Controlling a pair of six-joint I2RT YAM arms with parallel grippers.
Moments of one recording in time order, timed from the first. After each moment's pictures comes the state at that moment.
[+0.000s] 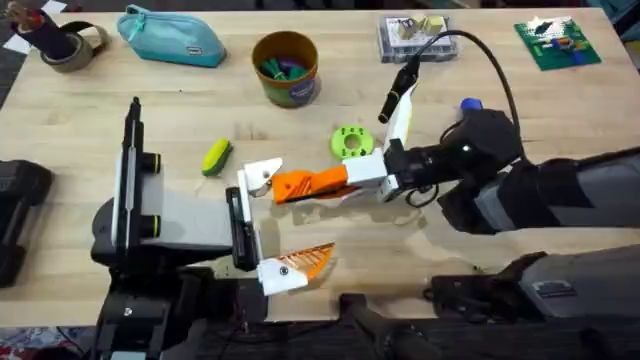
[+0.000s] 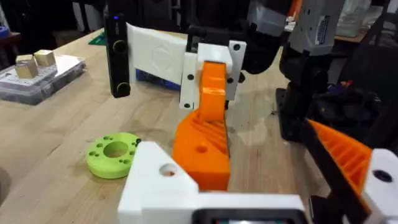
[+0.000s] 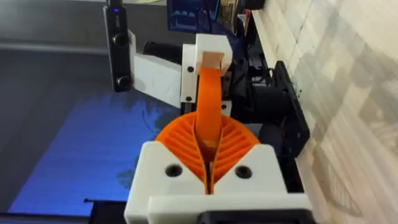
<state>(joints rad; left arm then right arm) -0.03 0.00 0.01 -0.15 1.31 0.07 0.52 1.60 0.28 1.43 -1.20 1.59</state>
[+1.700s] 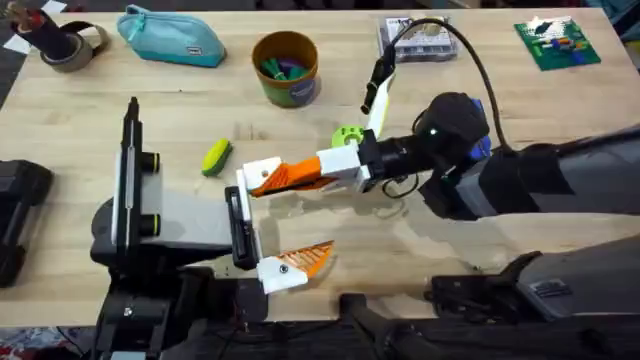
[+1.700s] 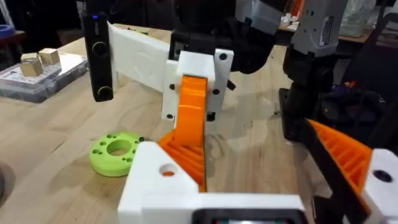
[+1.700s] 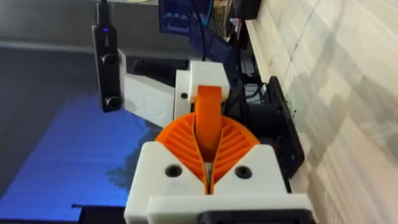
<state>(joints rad) -0.03 0.00 0.01 -0.15 1.31 0.07 0.60 1.66 0.41 1.26 -1.13 1.48</state>
